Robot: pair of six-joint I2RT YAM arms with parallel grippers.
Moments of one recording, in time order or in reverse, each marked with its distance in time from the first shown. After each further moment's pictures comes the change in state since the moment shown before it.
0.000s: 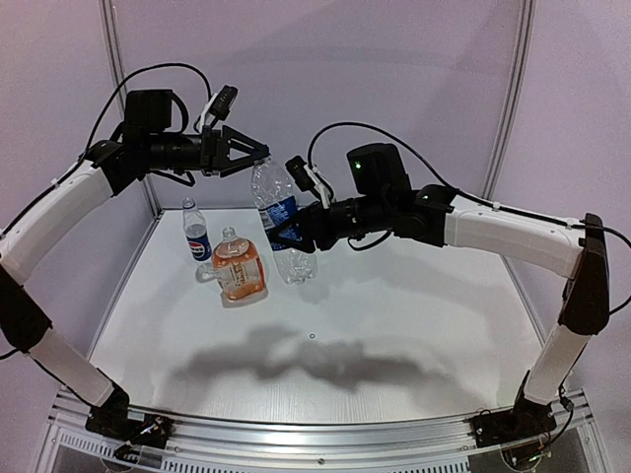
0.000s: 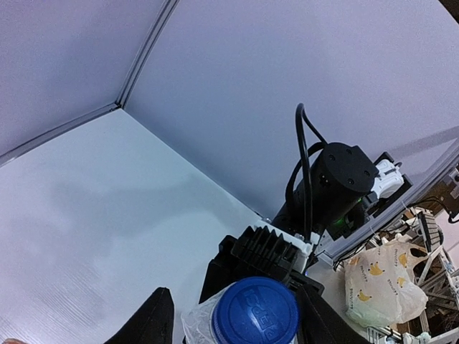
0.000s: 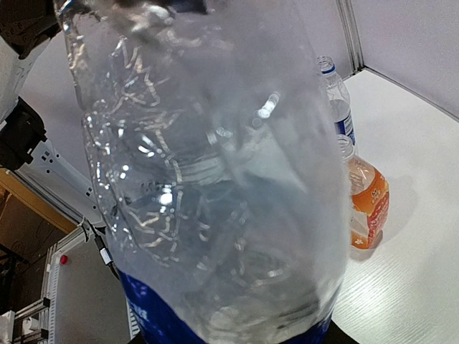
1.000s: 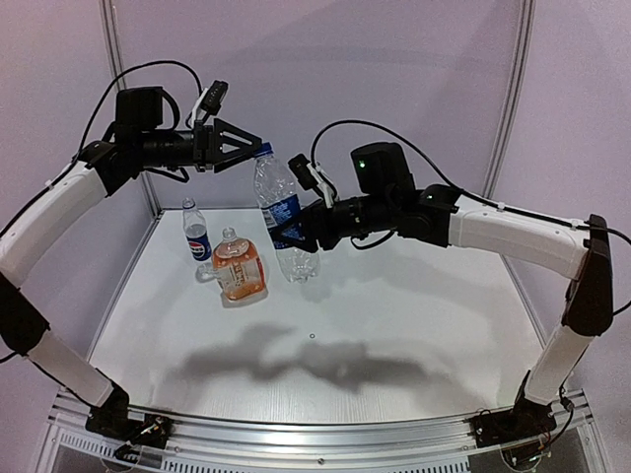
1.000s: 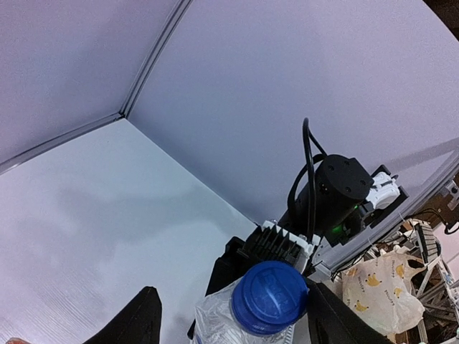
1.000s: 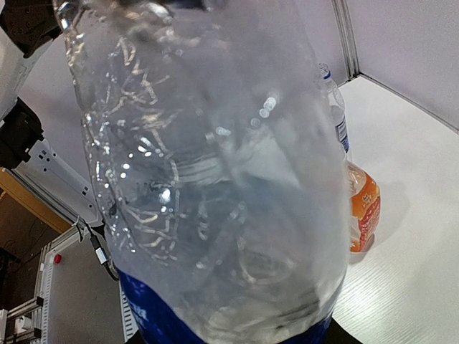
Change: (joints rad) left arm 0.032 -0.029 -0.024 0.048 0.005 -0.051; right arm 0.000 -0.023 -0.016 0.003 0.018 -0.025
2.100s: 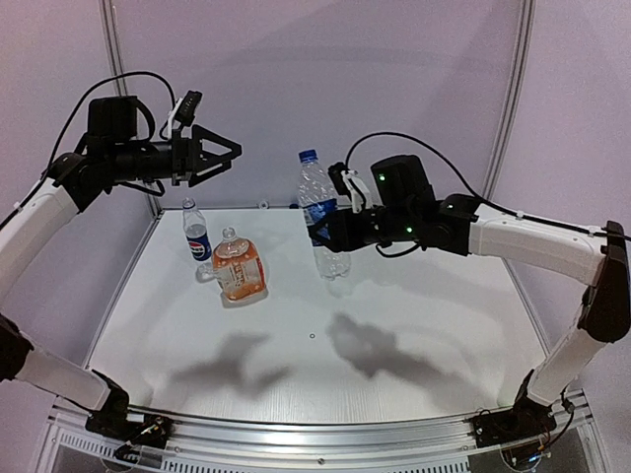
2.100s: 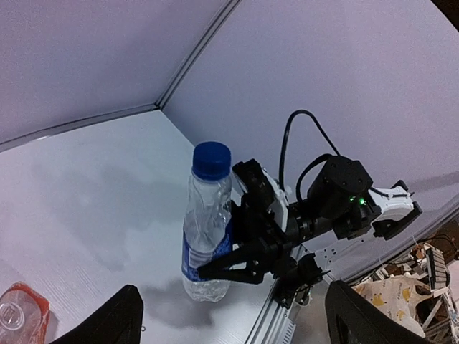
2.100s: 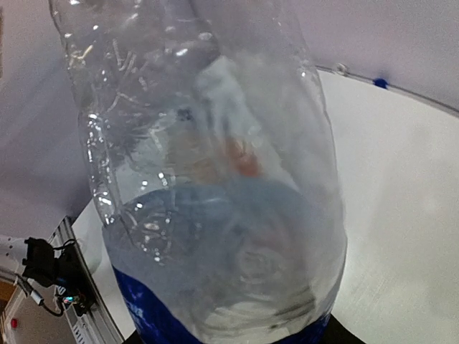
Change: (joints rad) left arm 0.016 -0.170 -0.105 -0.111 -0.150 -0.042; right arm -0.048 -0.114 -0.167 -0.053 0.333 0.119
